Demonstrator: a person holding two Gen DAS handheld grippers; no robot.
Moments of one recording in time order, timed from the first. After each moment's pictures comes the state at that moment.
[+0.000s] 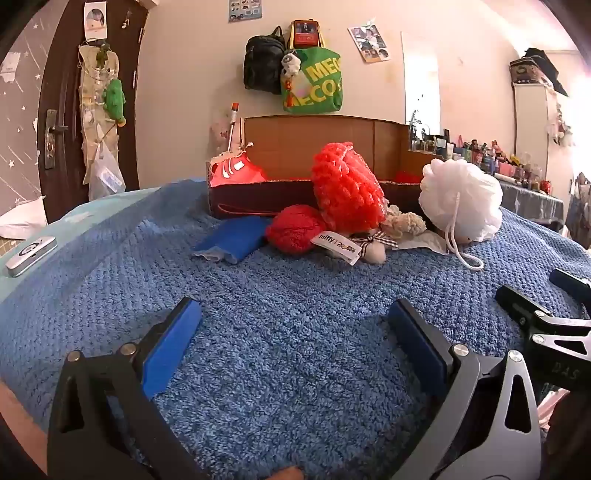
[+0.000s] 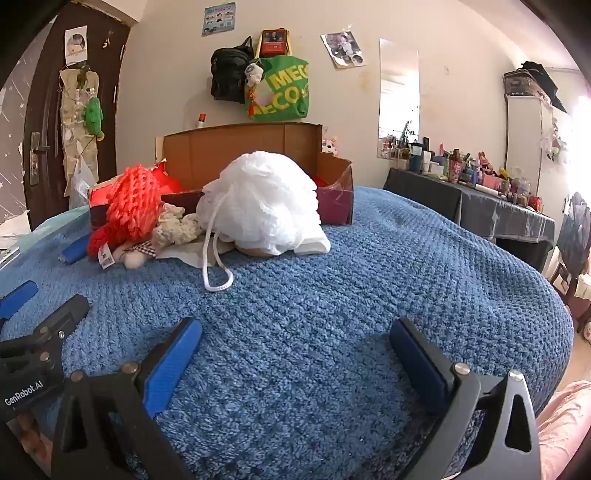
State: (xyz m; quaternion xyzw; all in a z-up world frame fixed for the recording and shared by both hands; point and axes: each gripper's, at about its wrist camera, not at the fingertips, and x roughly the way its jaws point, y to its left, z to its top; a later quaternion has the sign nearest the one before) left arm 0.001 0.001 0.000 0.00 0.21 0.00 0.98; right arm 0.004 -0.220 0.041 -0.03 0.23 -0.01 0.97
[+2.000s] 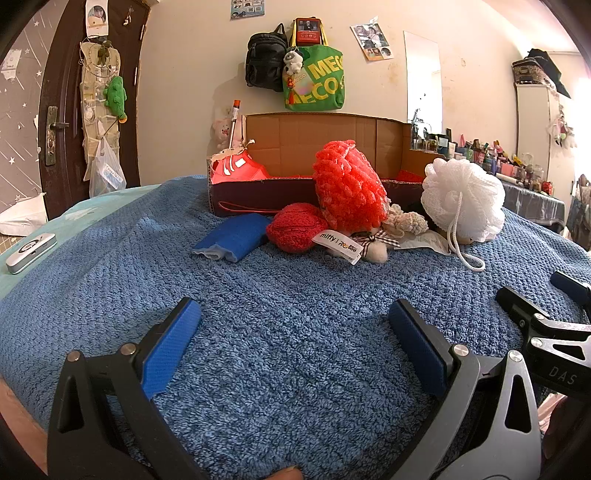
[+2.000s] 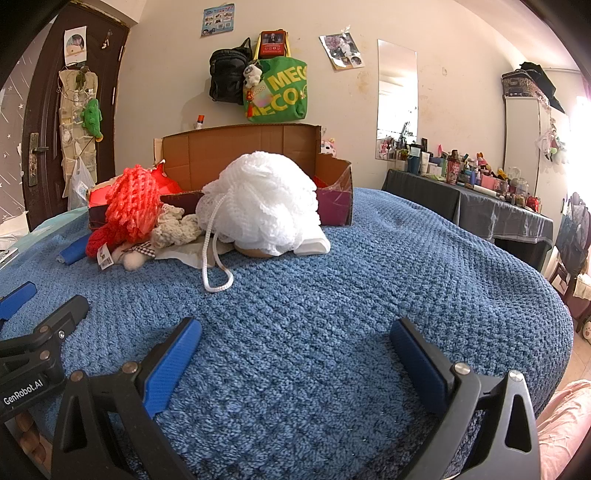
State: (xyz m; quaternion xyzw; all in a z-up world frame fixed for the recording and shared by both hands) left arm 0.005 0.004 0.002 0.00 0.21 0.00 0.98; right arm 0.005 -0.219 0.041 -0.03 0.23 -0.01 0.97
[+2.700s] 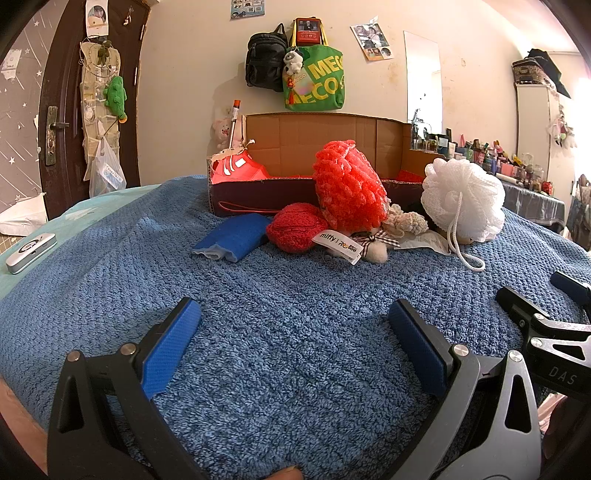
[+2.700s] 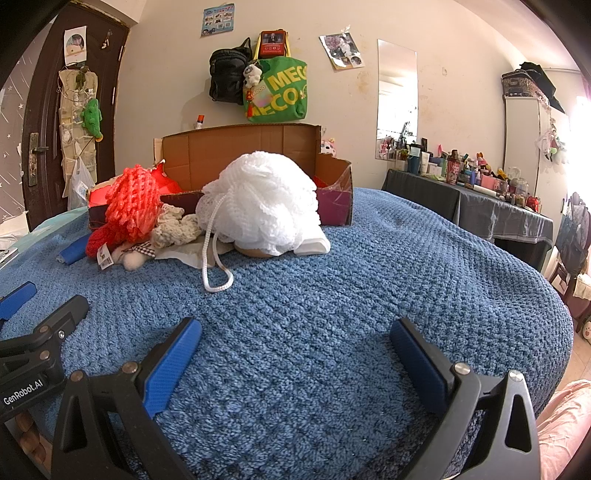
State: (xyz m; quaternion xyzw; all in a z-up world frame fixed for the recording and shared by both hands) left arm 0.005 0.004 0.002 0.00 0.21 0.00 0.98; right arm 0.005 -0.219 0.042 -0.03 0.23 -0.01 0.97
